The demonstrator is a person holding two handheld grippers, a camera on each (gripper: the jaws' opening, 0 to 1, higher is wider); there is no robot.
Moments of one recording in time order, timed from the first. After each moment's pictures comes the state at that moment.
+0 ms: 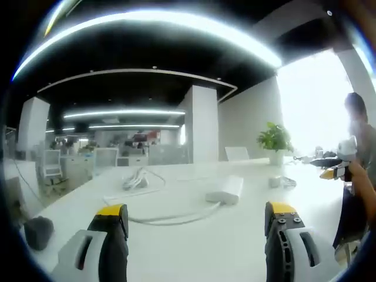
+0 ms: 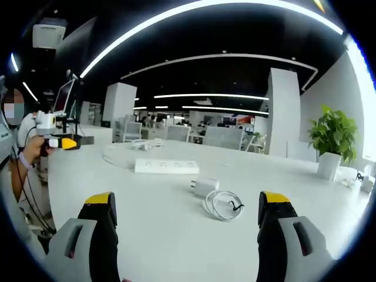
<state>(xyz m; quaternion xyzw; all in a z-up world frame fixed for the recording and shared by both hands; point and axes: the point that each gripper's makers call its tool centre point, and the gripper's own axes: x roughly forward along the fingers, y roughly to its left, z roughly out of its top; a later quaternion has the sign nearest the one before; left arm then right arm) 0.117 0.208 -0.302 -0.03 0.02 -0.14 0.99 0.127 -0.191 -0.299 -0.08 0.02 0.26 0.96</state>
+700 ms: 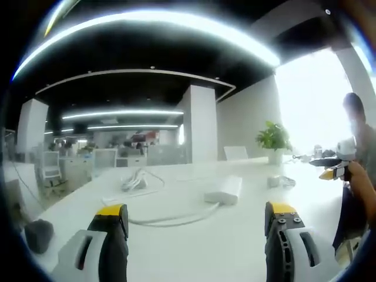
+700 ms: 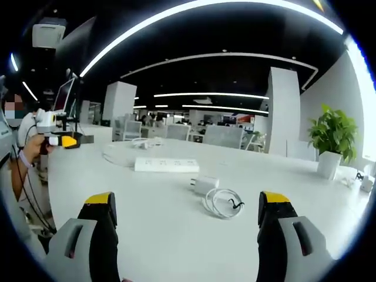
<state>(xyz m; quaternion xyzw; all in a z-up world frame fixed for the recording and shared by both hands) 0.116 0.205 -0.299 -0.02 0.02 -0.15 0.99 0.127 -0.194 -0.302 -0.08 0.02 0.25 0.96</state>
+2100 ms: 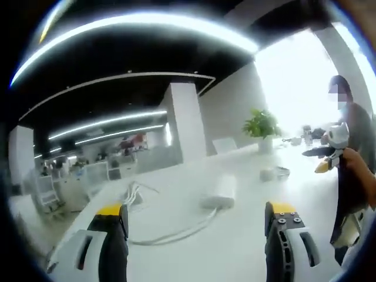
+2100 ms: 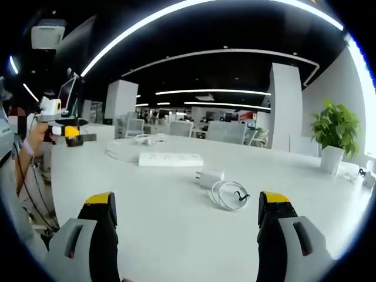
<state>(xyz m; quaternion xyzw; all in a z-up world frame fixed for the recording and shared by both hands) 0.125 0.195 -0.259 0.07 0.03 -0.20 0.98 0.123 -0.191 -0.314 -0.08 0.03 0.26 0.96</state>
